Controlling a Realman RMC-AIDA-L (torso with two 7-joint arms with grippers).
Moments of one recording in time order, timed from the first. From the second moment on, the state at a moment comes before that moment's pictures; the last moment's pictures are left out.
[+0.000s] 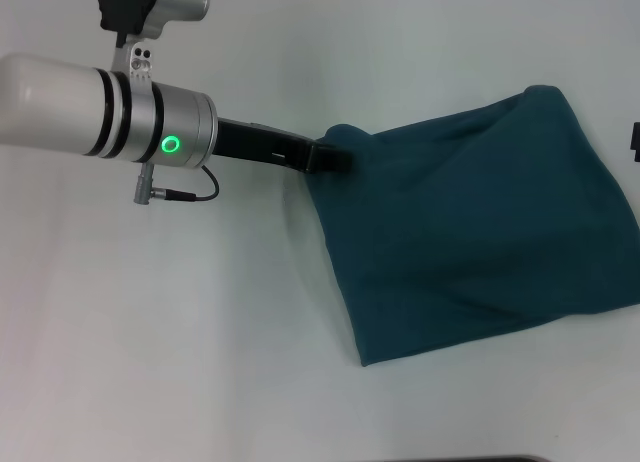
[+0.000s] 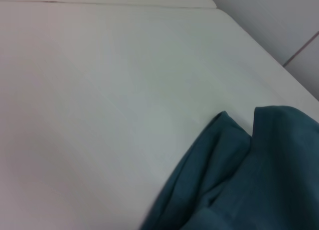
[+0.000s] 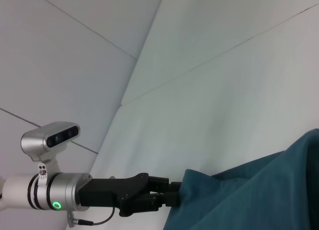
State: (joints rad) left arm -0.76 -2.16 -2.04 -0.61 -1.04 1.13 -2.12; right arm 0.41 1.85 -0.35 -0.68 -2.21 -1.88 2.13
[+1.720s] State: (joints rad) left arm -0.76 -2.15 -2.05 -0.65 -0.99 1.17 -2.26; right arm 0.42 1.86 -0.35 -0.69 -2.22 -1.87 2.13
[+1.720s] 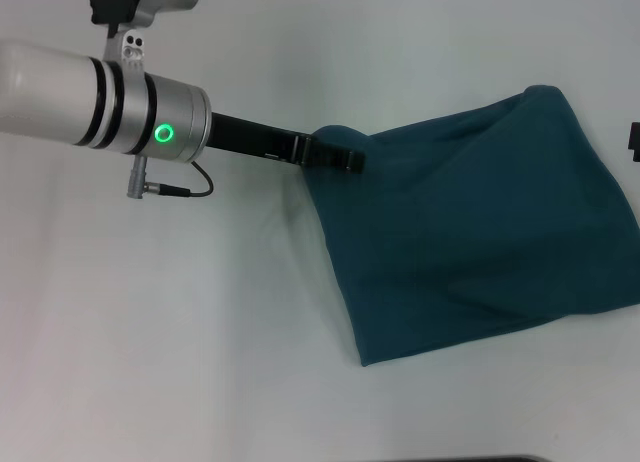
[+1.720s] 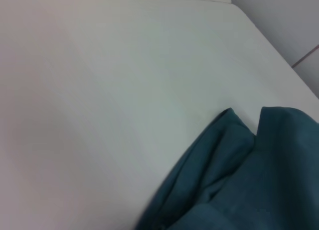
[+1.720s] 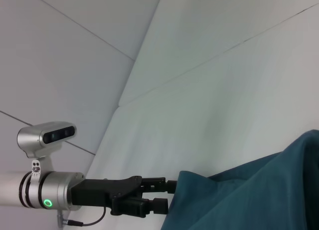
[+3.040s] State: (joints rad) left arm -0.78 -2.16 -2.00 -0.67 -0.96 1.12 -2.30; right arm 0.42 1.86 -0.35 -0.69 -2.21 -1.87 2.12
